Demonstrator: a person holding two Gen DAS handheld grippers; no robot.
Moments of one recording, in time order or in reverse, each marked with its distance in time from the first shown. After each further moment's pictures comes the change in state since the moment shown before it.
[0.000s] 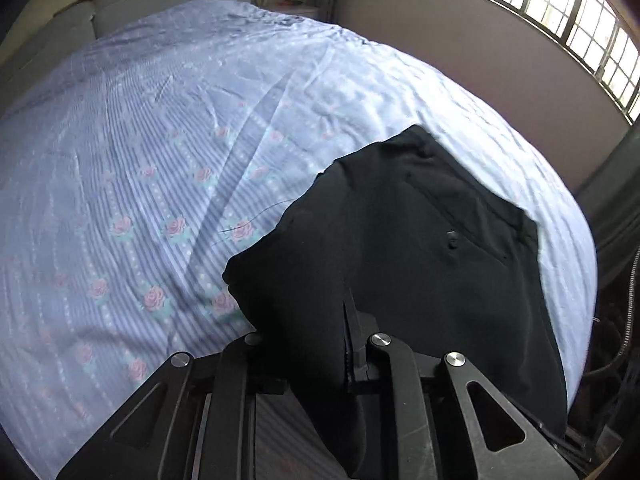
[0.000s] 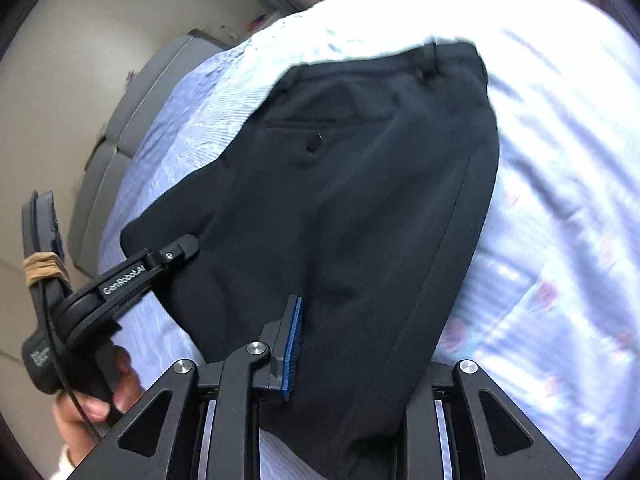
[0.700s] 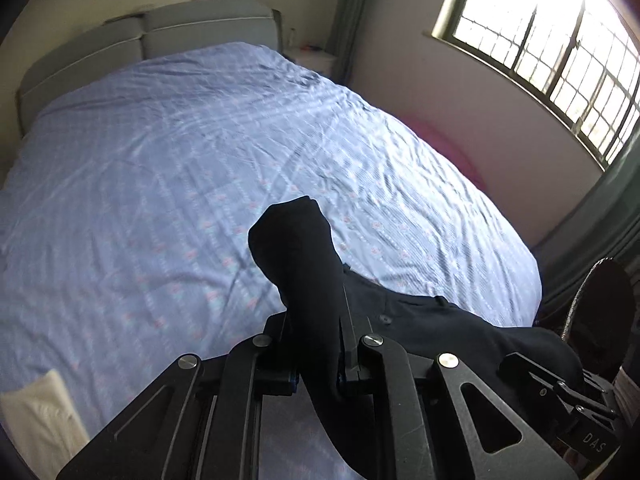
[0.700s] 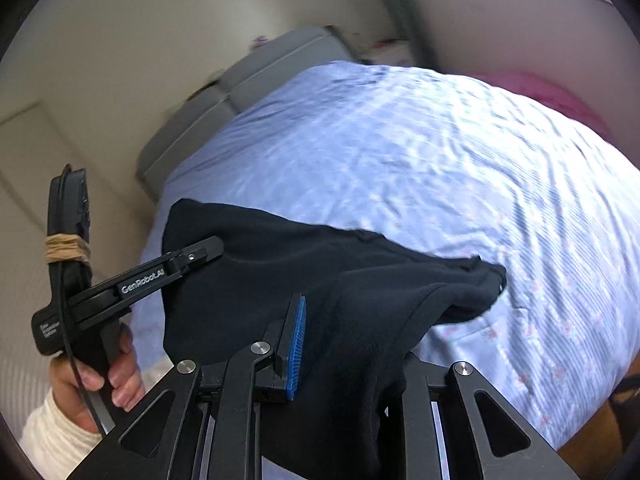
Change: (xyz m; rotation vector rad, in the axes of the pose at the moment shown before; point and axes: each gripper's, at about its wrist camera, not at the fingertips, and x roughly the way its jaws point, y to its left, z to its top) left arm -0.243 -0.005 -0.047 -0.117 -0.142 0.006; right arm -0.207 0.102 -0.018 -0.455 -0.005 0.183
